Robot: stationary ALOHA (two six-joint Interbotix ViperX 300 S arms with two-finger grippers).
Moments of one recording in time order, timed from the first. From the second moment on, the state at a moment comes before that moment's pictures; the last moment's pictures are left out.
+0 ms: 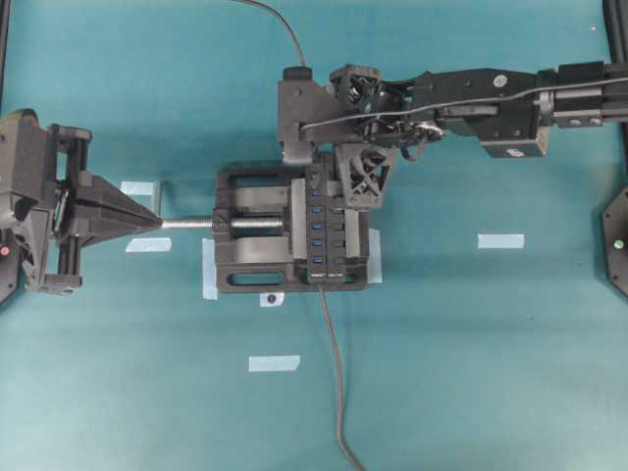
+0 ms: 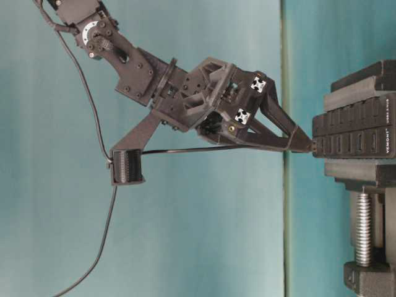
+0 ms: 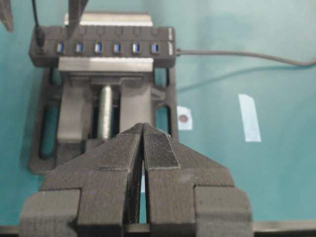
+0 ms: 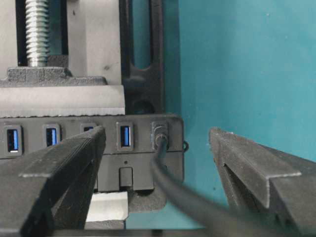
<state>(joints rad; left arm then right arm) -0.01 -0.74 1.04 0.01 0.19 -0.04 -0.21 0.15 0.36 -0.02 0.48 -0.20</state>
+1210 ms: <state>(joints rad) -0.01 -0.75 1.04 0.01 0.19 -0.04 -0.21 0.16 0.36 -0.02 0.49 -0.20</state>
